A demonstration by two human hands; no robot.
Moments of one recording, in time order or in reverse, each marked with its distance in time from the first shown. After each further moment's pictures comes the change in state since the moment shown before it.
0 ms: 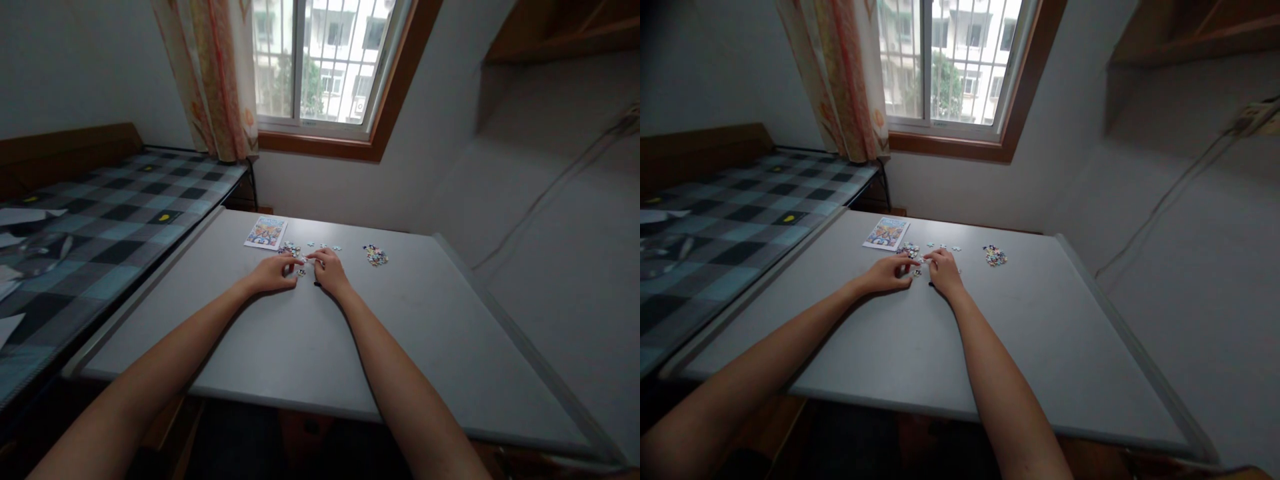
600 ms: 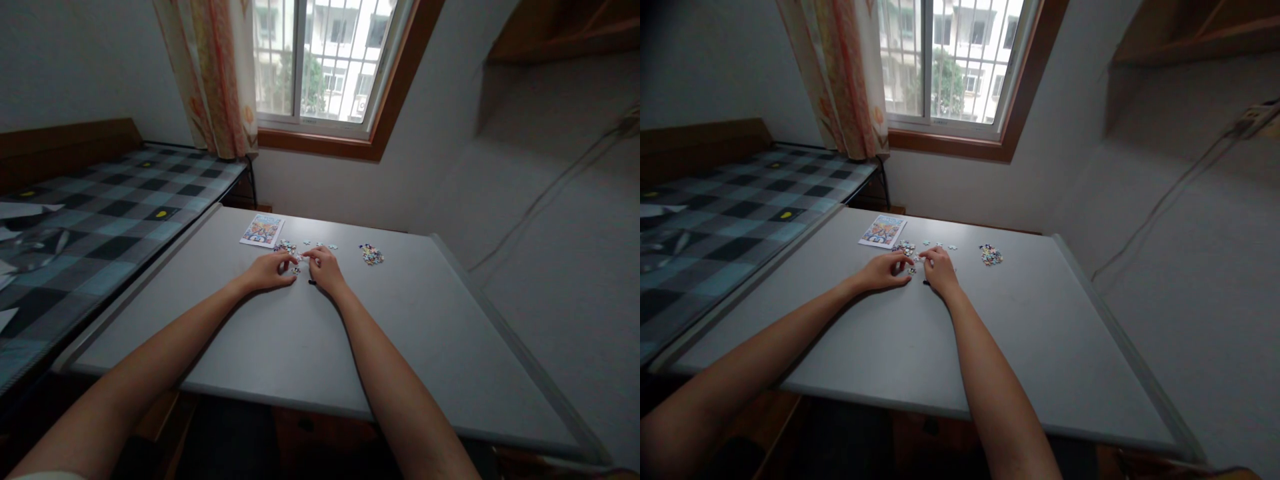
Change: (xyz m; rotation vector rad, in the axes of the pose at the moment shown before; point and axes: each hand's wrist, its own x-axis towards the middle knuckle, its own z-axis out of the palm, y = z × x) left_hand -0.001 -0.001 0.003 0.027 0.025 0.007; right_hand 0.003 -0.011 -0.007 0.057 -0.031 0.019
